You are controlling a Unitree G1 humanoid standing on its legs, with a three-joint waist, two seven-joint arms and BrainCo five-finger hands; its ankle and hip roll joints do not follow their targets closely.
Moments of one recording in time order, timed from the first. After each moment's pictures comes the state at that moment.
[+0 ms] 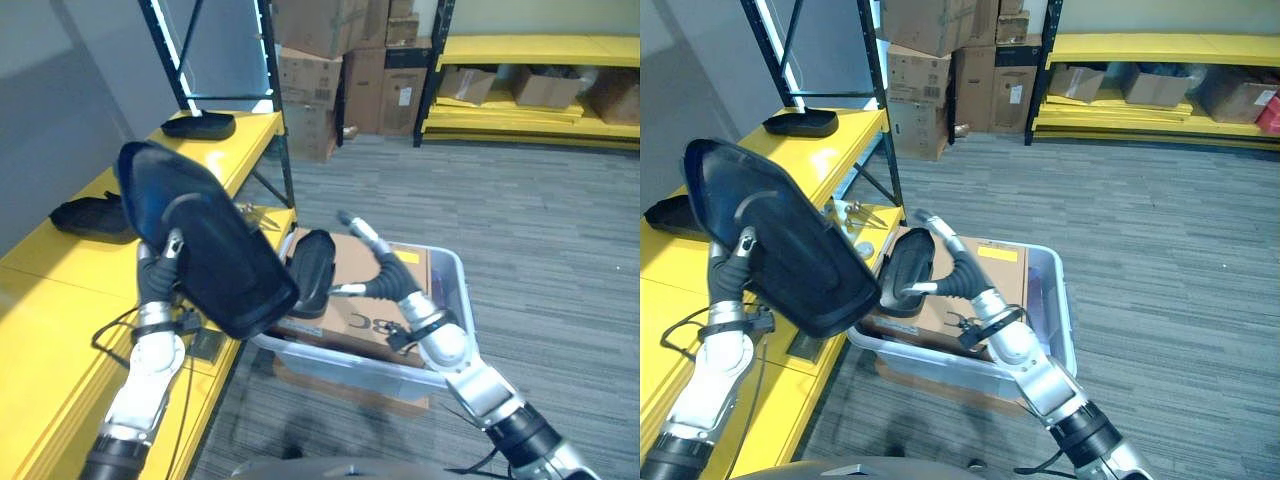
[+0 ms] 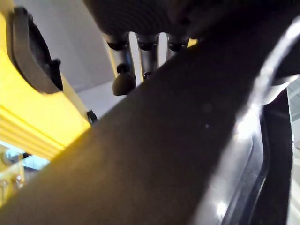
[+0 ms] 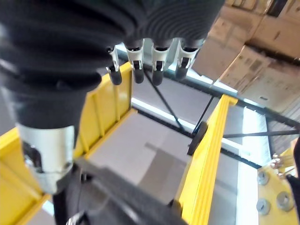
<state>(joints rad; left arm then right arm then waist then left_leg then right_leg) 0.11 0.40 -0.03 -0.11 0.02 -0.15 0.52 -0.06 -0.54 0.36 -0.17 0.05 -0.28 -0.15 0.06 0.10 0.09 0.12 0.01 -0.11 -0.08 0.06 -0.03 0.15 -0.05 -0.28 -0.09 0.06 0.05</state>
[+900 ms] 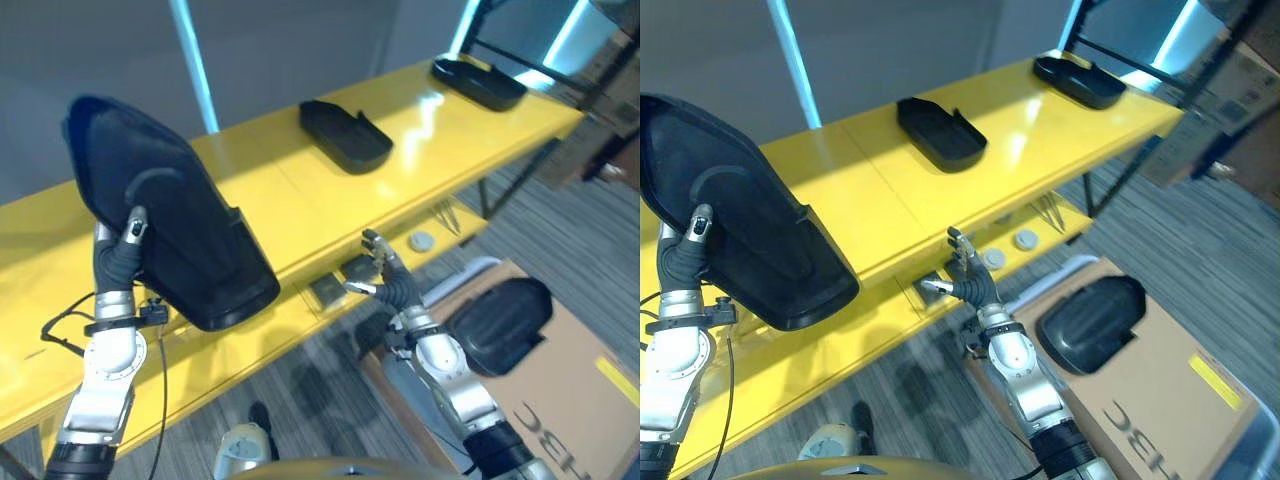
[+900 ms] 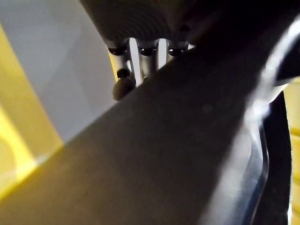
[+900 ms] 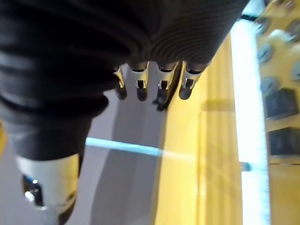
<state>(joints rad) 0.10 0.48 0.07 -0.27 -0.05 -0.24 0.37 -0.05 -0.37 0.31 -0.07 0.12 -0.21 -0.10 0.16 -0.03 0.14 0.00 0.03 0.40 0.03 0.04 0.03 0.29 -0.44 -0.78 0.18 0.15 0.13</state>
